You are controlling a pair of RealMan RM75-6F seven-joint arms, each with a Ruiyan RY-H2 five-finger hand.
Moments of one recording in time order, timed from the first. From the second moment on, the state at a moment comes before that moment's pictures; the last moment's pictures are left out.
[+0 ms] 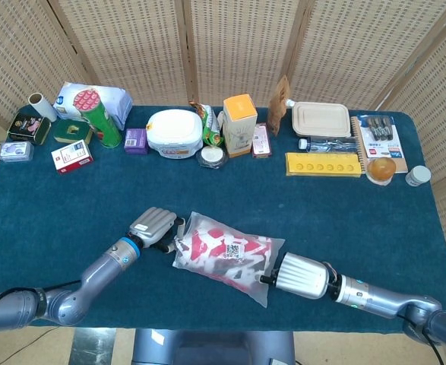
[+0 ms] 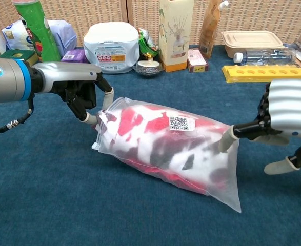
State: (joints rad) left arm -0.93 -1.37 -0.10 -1.73 0.82 0.76 0.29; right arm 0.67 -1.46 -0.16 -1.02 -2.23 1.50 0.13
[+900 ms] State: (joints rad) left arm -0.96 -1.36 -0.07 -1.77 0.75 0.78 0.32; right arm 0.72 -1.61 -0.21 -0.88 -2.22 1.50 0.07
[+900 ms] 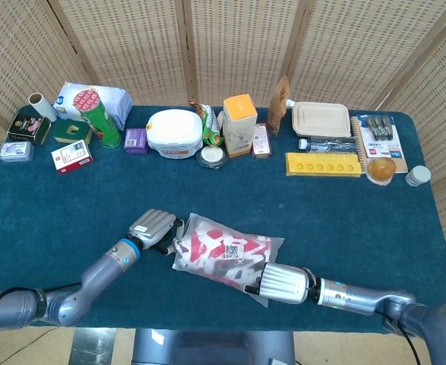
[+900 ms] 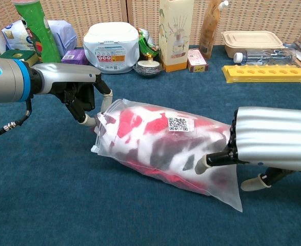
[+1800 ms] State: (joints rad) left arm -0.97 -1.36 -0.06 -1.79 0.73 0.80 0.31; right arm 0.78 -1.64 -0.25 -0.94 -2.18 1.39 0.03
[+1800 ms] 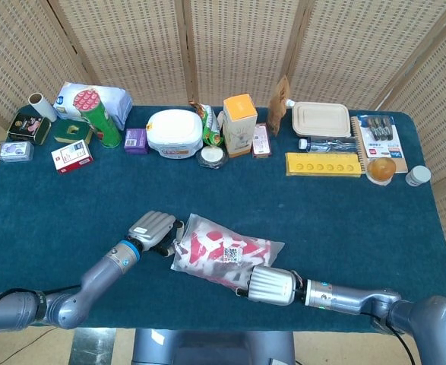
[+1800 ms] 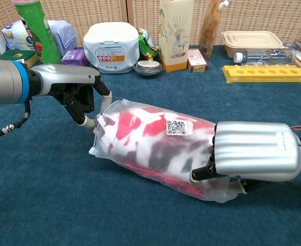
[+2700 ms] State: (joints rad) left arm -0.95 -1.36 -0.05 -1.77 0.75 0.80 0.29; right arm 0.79 -1.58 -0.27 -1.03 -2.16 1.41 0.05
